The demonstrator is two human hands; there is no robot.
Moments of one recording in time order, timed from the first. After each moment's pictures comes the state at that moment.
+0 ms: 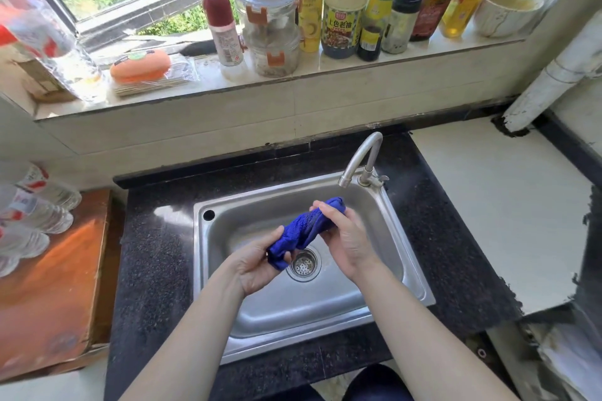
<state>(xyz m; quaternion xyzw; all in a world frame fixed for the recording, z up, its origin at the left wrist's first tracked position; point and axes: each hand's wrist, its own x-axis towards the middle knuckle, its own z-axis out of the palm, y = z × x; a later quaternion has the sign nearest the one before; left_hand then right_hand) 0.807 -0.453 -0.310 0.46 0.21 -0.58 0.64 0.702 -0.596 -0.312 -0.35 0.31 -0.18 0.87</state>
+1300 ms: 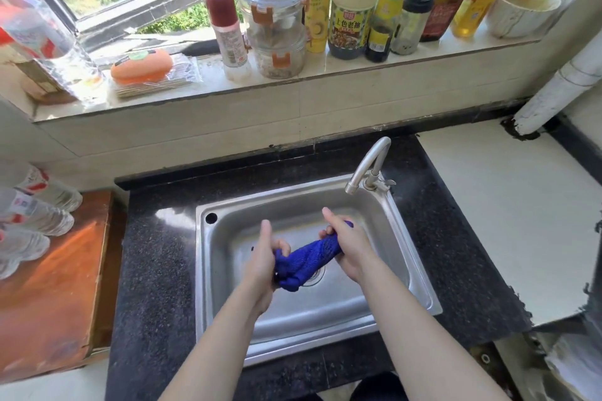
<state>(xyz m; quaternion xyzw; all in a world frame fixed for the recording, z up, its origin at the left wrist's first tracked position) 0.790 -0.458 -0.309 0.70 0.07 -0.44 0.55 0.719 -0.607 -0.335 -0.36 0.47 -0.10 0.80</state>
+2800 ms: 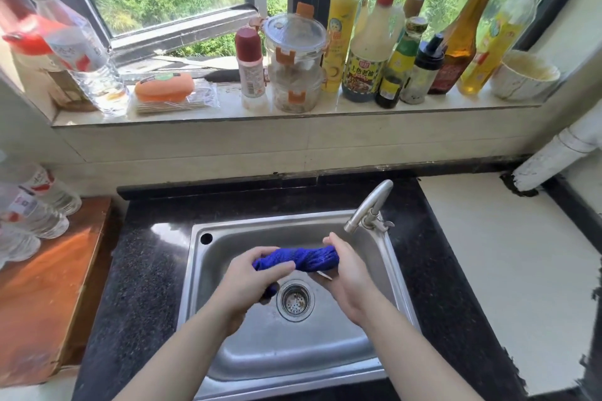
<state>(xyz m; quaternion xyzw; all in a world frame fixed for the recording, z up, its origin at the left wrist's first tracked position) 0.804 -0.452 -0.255 0.70 -0.03 -0.41 0.58 0.717 -0.603 -0.263 -0.41 0.45 -0.04 0.79</state>
